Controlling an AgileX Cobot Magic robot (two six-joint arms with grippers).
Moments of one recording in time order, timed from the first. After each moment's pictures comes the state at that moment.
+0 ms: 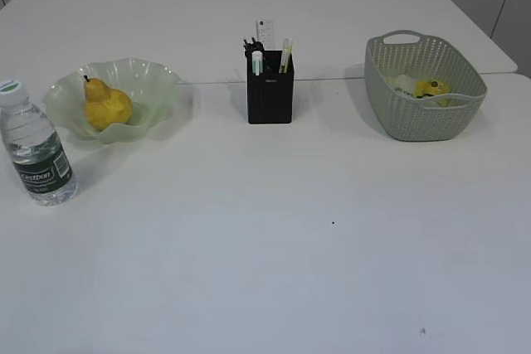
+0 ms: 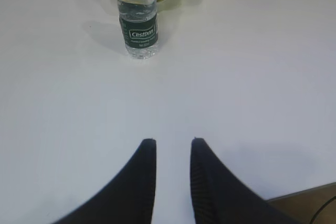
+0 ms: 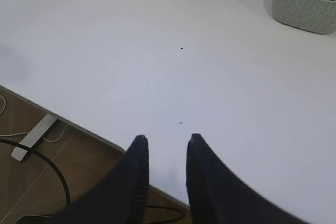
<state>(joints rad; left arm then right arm) -0.05 0.01 -0.51 -0.09 1.10 0.06 0.28 -0.02 -0.49 0.19 1.17 -0.22</state>
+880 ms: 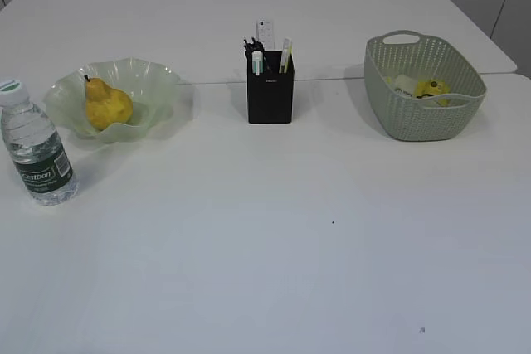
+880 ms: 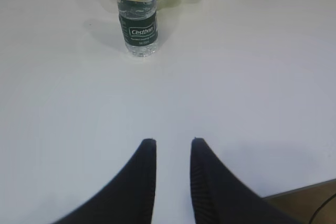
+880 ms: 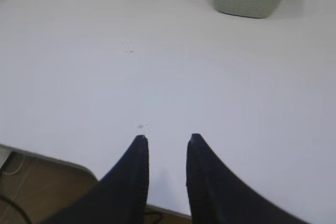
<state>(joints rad) -0.05 0.01 -0.50 -0.09 1.11 0.06 0.07 -0.02 -0.49 0.19 1.17 -0.22</state>
